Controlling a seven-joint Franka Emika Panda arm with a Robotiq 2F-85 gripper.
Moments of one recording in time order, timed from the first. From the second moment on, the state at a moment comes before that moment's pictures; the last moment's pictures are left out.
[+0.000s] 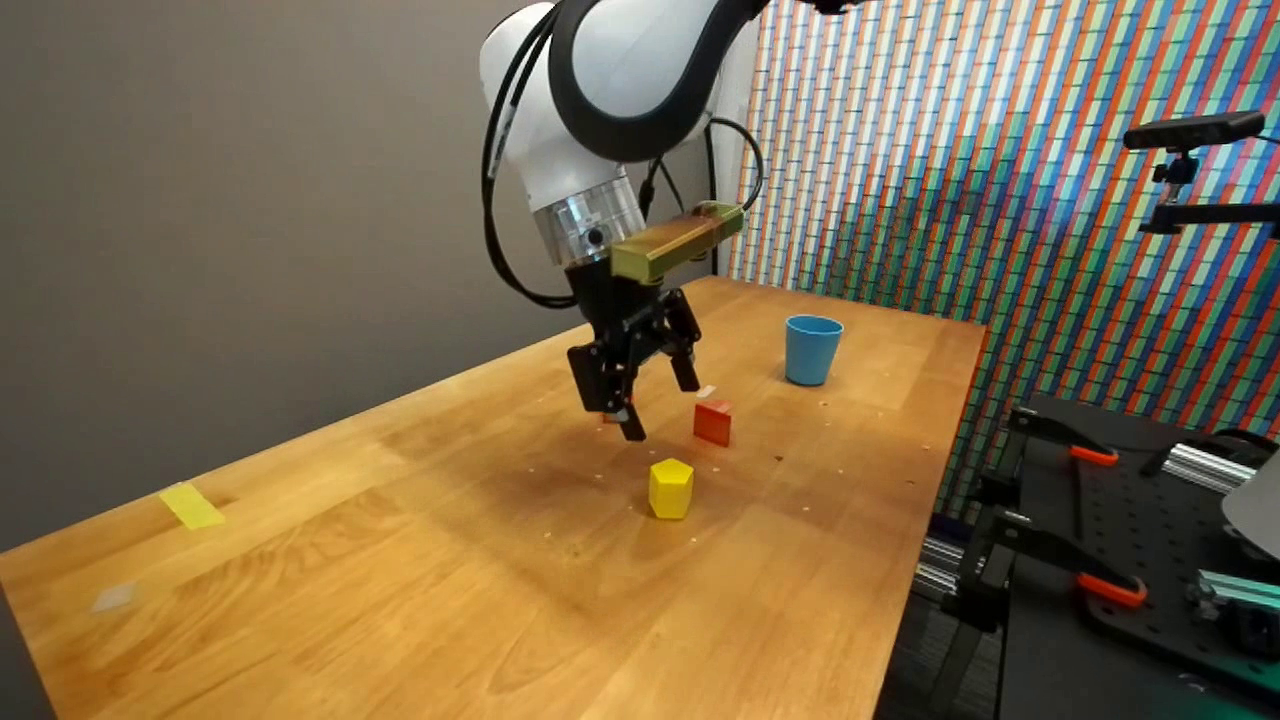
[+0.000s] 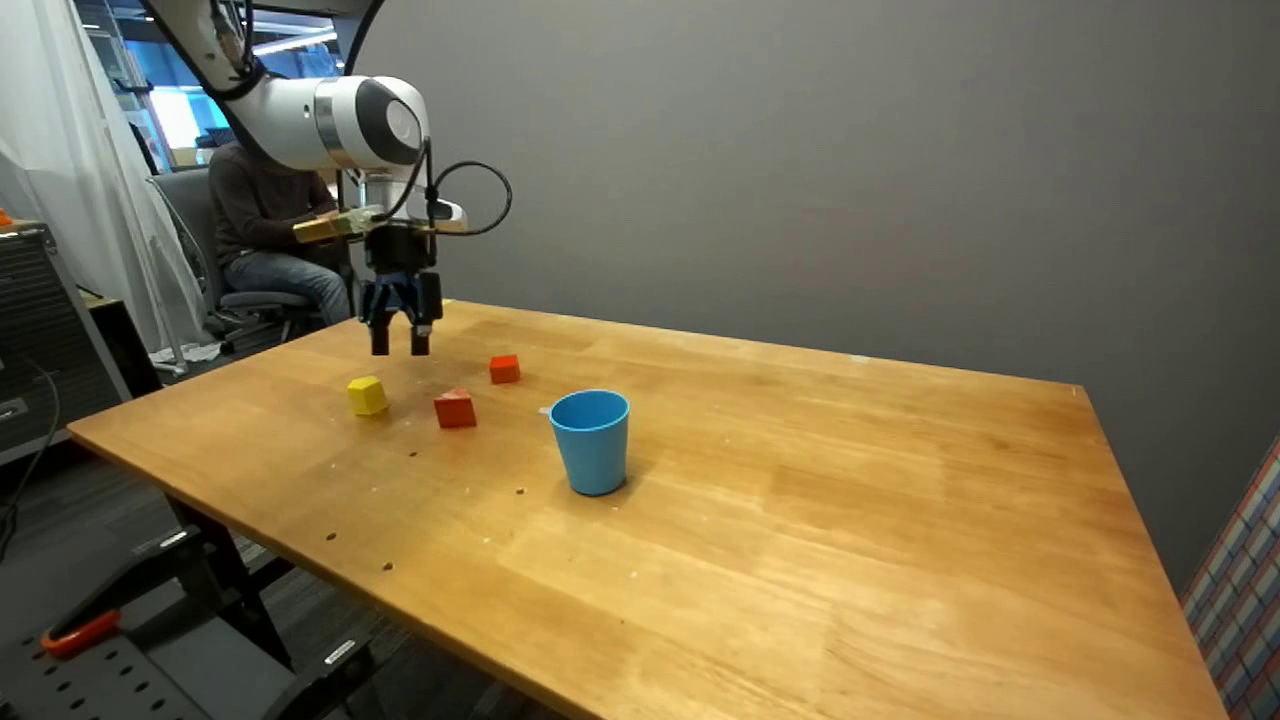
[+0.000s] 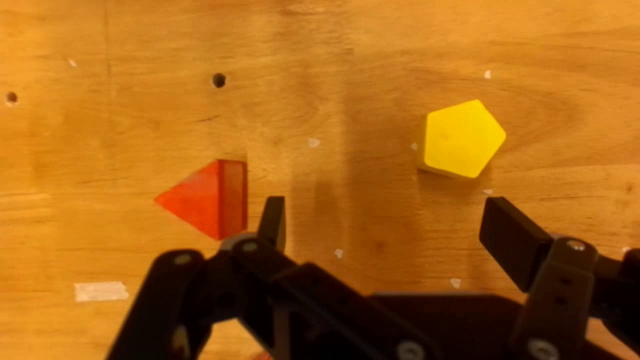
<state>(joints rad) 0.28 0.62 0.17 -1.78 -0.13 2.00 0.52</state>
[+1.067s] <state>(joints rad) 0.30 0.76 0.15 -1.68 0.02 1.95 0.45</state>
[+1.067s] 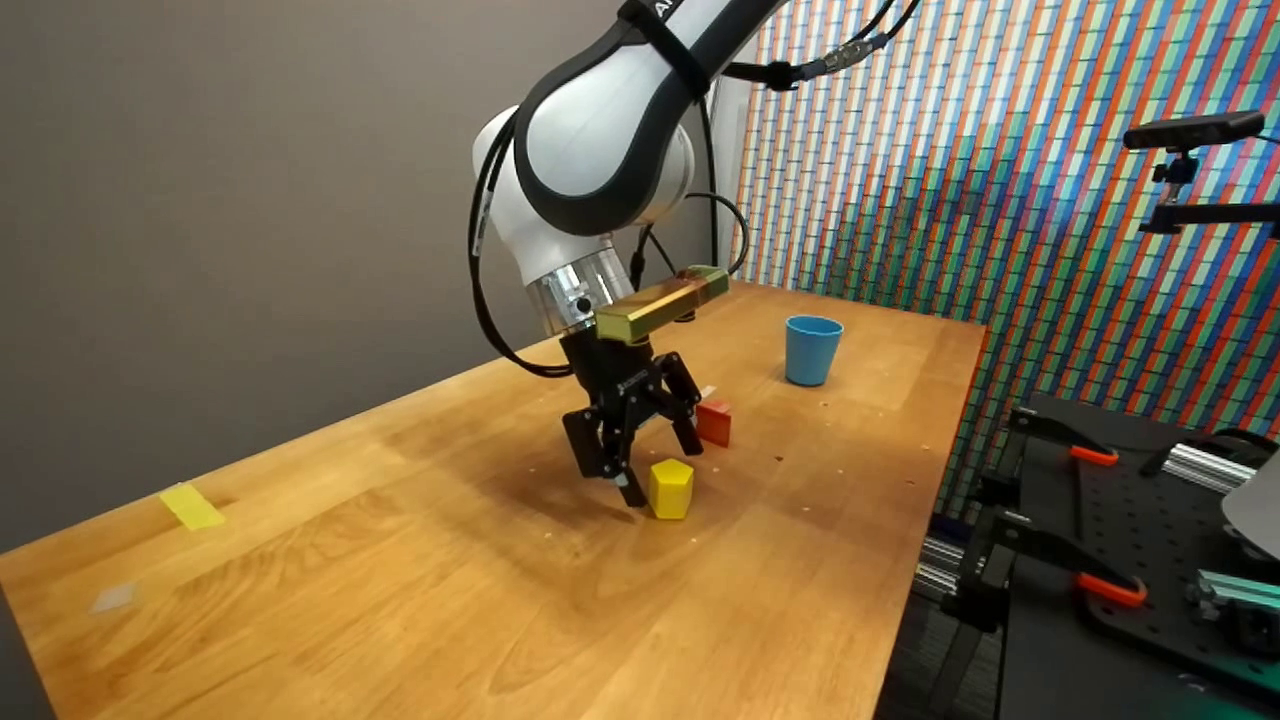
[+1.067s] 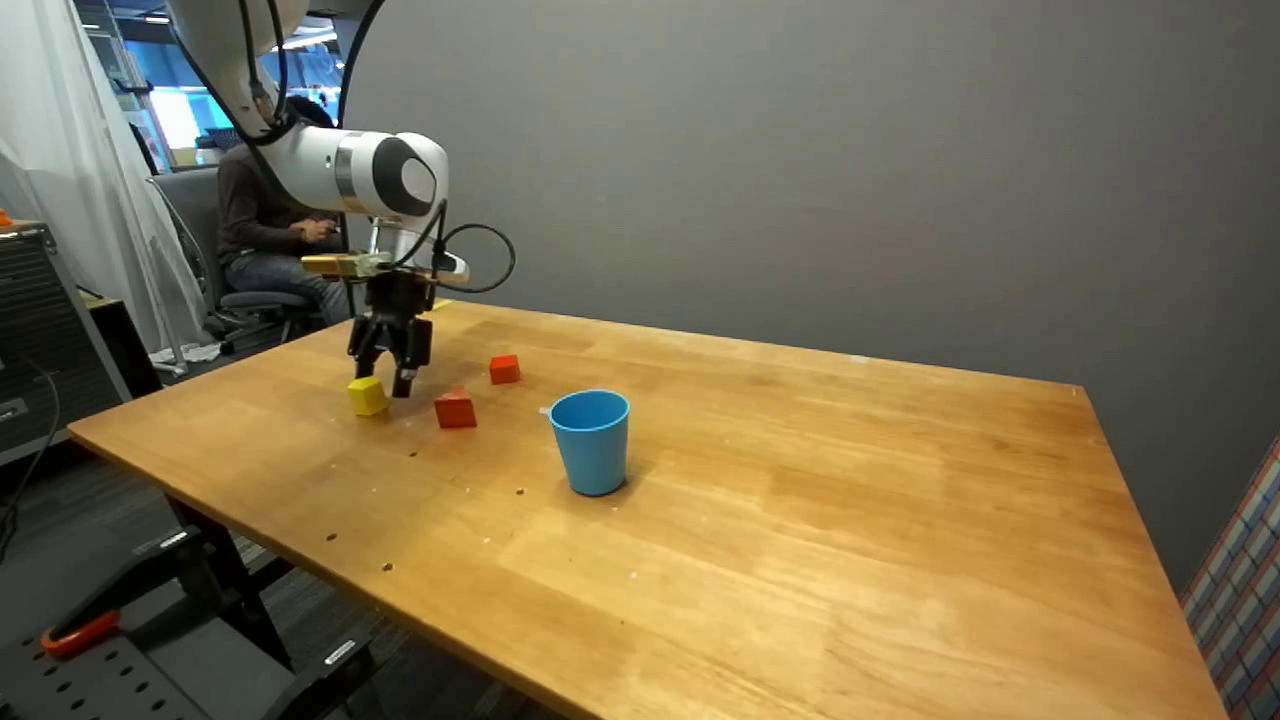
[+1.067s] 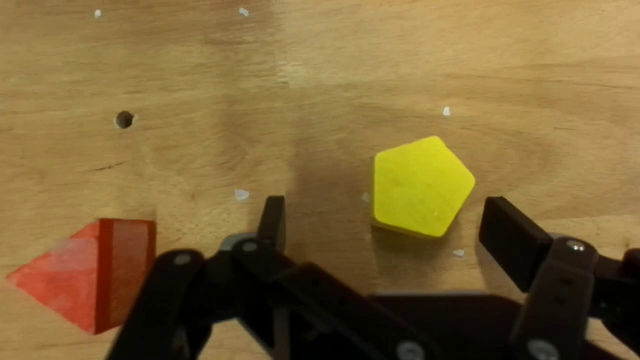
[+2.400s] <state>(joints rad) 0.25 0.57 0.03 -1.75 0.09 1.95 0.54</state>
